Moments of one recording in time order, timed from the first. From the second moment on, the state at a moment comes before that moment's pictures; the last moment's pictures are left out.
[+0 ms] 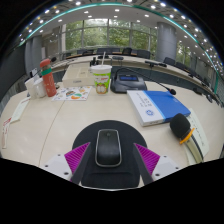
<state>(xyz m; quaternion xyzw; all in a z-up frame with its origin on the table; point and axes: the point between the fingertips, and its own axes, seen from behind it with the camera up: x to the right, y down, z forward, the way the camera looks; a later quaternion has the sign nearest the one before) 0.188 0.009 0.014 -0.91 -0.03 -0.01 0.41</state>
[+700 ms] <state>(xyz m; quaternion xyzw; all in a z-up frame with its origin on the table) 0.150 -0.298 0.181 -0.88 0.01 -0.06 0.47</state>
